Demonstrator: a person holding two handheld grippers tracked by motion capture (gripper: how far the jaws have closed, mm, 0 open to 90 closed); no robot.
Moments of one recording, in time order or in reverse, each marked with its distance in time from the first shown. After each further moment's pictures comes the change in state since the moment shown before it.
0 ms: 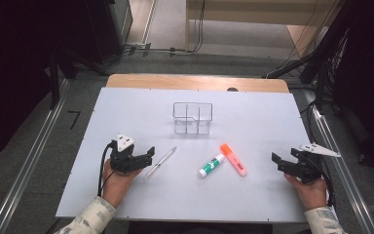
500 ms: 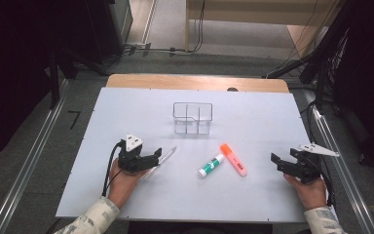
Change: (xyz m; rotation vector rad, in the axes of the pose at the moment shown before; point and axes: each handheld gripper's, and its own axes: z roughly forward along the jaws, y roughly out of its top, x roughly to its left) left arm -0.011 -0.001 0.013 0.016 -0.057 0.032; right arm 0.001 0.000 0.002 0.012 0.003 -0.001
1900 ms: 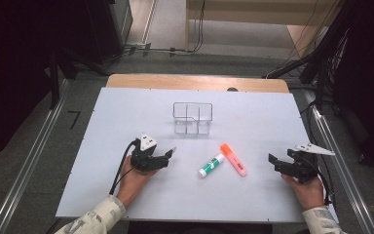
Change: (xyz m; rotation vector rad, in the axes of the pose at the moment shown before) left arm -0.020 0.001 0.027 0.040 -0.089 0.081; right arm 0.005 0.000 0.005 0.023 0.008 -0.012
